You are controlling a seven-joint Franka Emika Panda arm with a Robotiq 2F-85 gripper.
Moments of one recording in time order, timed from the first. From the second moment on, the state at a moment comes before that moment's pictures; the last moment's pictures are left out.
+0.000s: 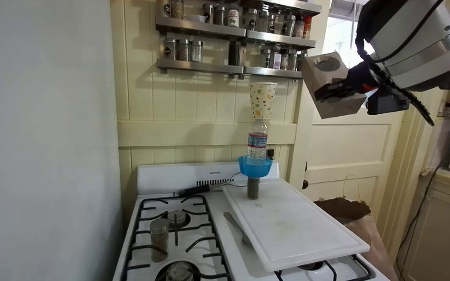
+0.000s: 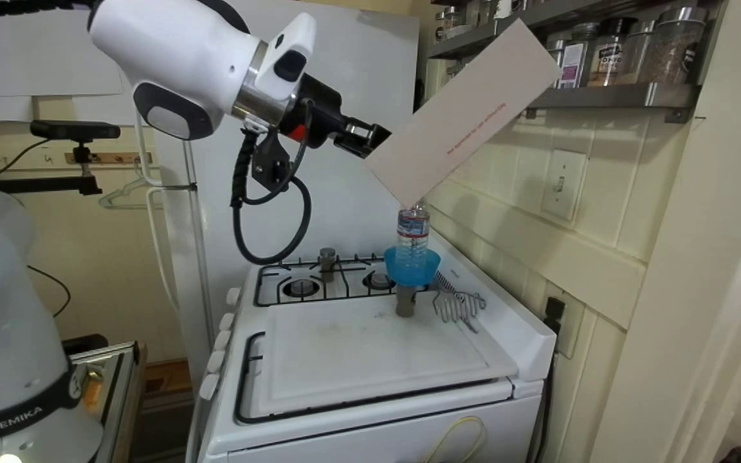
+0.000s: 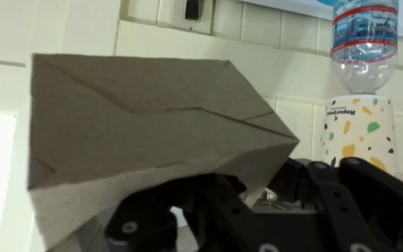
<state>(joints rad) 0.18 -0.67 -0.24 -2.74 0.94 3.28 -1.17</state>
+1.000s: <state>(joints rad) 0.07 -0.87 -0.13 -2.74 0.83 3.12 -1.22</state>
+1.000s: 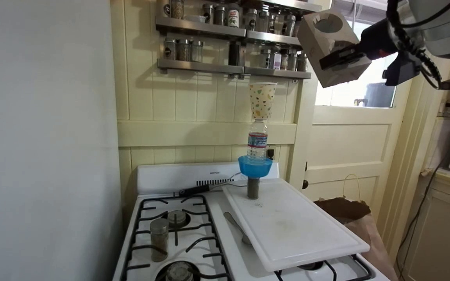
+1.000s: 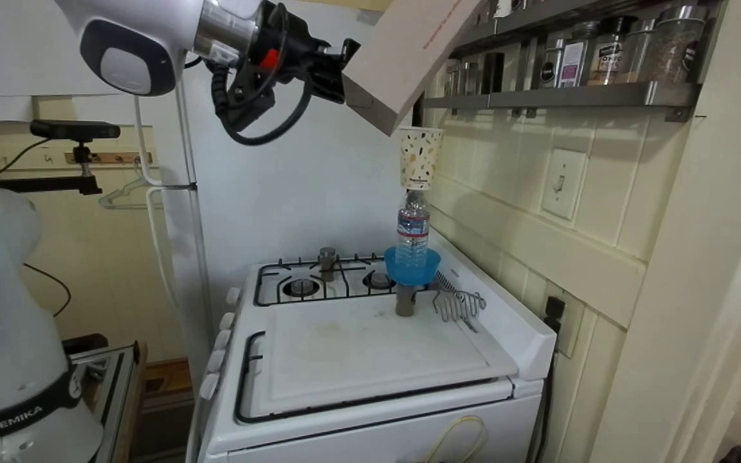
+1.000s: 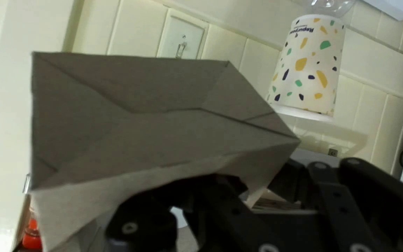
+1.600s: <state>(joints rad) -0.01 -1.06 -0.17 -2.69 0.38 2.67 -1.07</state>
